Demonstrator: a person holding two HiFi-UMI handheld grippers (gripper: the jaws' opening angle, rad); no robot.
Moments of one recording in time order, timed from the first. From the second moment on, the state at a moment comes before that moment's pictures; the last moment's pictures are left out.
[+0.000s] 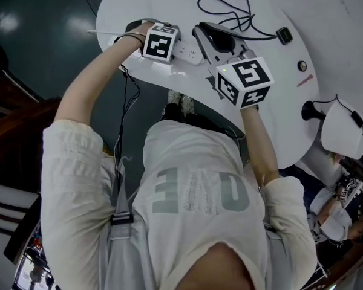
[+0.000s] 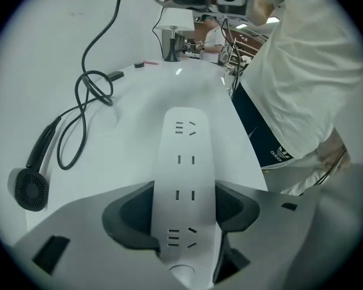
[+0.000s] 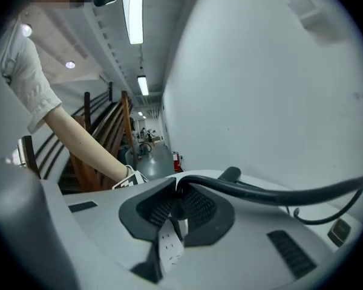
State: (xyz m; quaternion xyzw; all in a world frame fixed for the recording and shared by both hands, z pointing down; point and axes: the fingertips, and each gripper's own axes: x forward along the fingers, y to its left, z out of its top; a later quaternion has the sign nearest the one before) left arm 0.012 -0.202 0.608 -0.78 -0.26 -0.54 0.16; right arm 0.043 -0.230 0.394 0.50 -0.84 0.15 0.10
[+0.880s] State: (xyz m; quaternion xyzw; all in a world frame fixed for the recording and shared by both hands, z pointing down) left arm 0.017 -0.207 0.610 -0.77 -0.25 -0.56 0.17; right arm 0.083 -0.228 0.482 0.50 -0.82 0.24 0.15
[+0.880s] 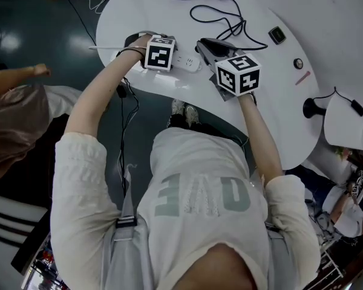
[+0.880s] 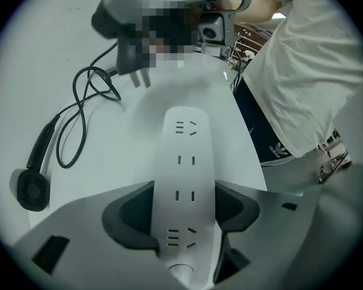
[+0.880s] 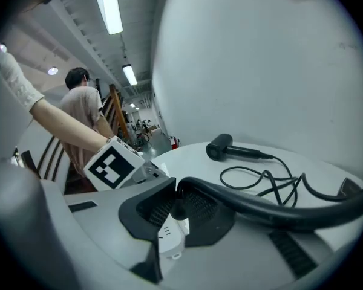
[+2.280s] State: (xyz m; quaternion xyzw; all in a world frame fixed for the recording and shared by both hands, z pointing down) left arm 0.012 -0.206 0.608 -0.77 -0.25 -0.56 0.17; right arm 0.127 -0.199 0.586 0.59 -0.67 0.45 0.06
